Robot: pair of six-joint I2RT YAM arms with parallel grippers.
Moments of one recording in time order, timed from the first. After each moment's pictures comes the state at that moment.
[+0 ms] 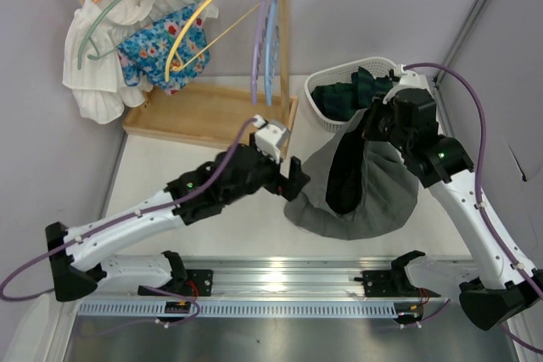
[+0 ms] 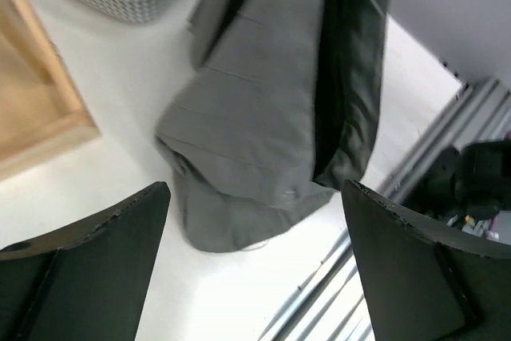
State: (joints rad) left arm -1.04 1.11 1.11 -0.32 -0.19 -0.31; right arm 0.41 1.10 1.33 -0.63 0.10 0.39
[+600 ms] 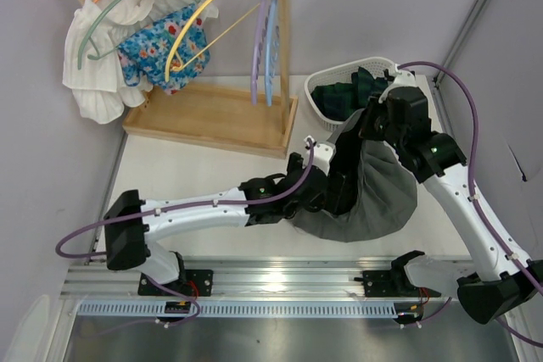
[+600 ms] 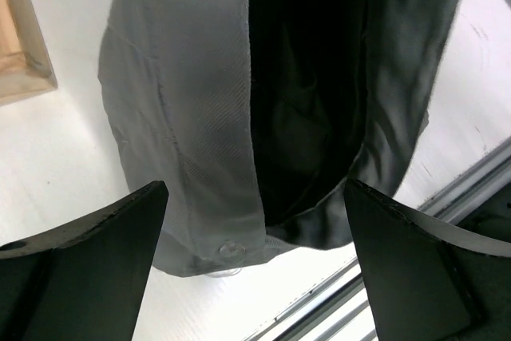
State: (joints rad) left arm -1.24 1.52 1.23 -0.30 -0.49 -0.50; right arm 0.41 1.14 1.33 -0.63 0.12 0.40
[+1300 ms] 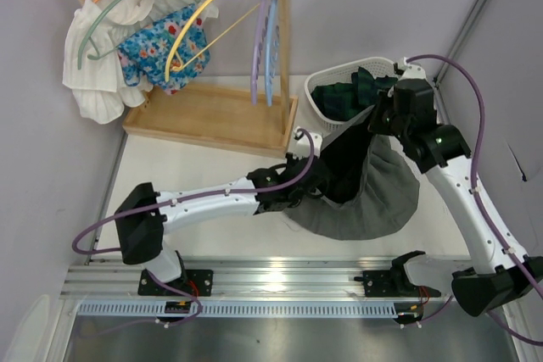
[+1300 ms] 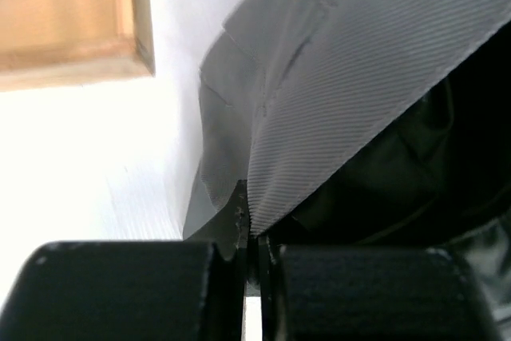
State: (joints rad) left arm -1.18 1.62 1.24 -0.36 -0.67 -0.58; right arm 0.37 1.16 1.37 -0.69 0.17 0.39
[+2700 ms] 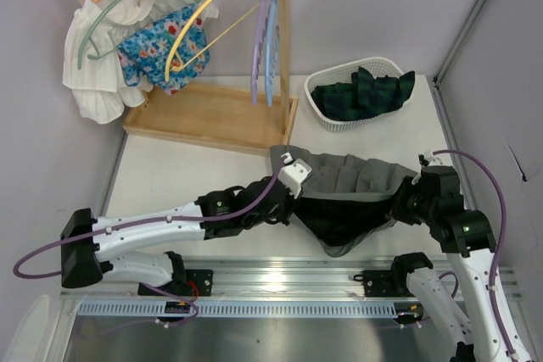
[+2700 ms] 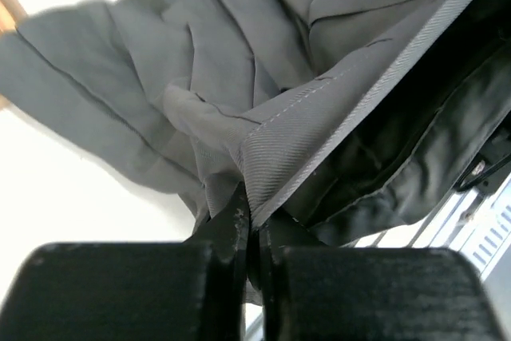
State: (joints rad) left arm -1.22 1.22 0.95 -0.26 -0.30 -0.29; right arm 0.17 0.61 0.91 -1.10 -0.08 0.51
